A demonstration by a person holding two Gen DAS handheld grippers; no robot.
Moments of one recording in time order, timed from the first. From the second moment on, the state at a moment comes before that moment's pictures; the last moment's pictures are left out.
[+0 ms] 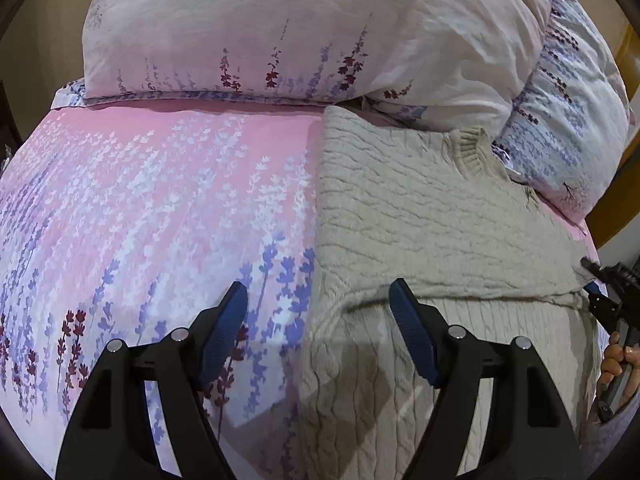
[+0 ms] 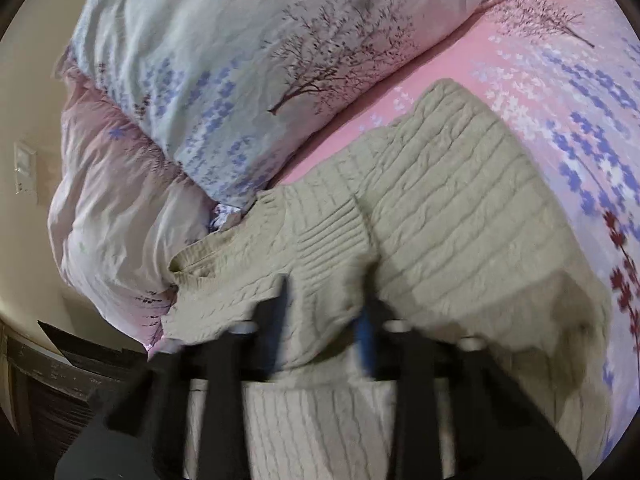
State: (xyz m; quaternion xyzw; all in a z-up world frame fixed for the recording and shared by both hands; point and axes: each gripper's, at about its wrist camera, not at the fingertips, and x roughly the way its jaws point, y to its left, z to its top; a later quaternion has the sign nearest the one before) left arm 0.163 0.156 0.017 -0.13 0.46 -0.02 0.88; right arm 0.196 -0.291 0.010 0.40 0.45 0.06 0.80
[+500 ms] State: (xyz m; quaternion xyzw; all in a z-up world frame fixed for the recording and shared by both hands) left arm 0.175 0.181 0.024 -0.24 0.42 -0.08 0.87; right arm 0.188 -0.283 0.025 0.35 0.42 0.05 0.84
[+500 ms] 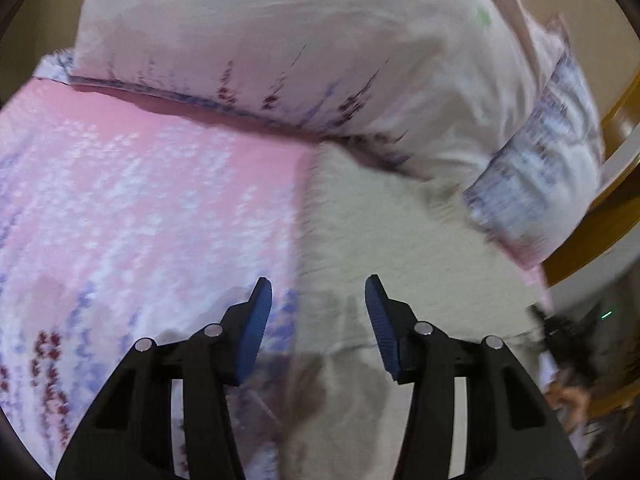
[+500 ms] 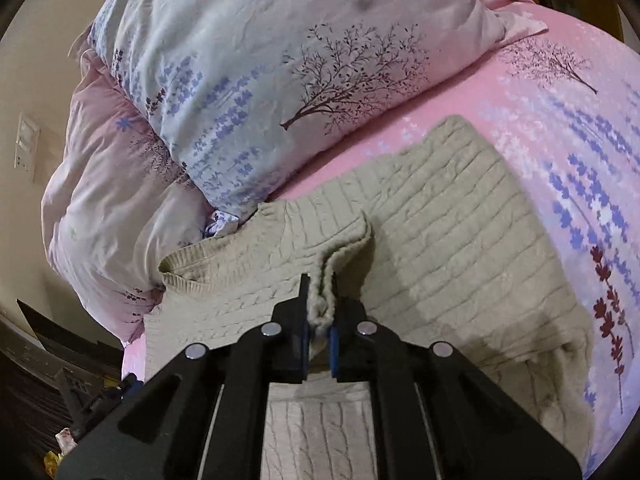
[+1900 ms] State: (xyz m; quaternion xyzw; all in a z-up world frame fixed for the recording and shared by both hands) left arm 0.212 0.143 0.004 -0.24 0.46 -0.14 0.85; right arm 0.185 -0.243 0.024 0.20 0.46 0.07 0.86
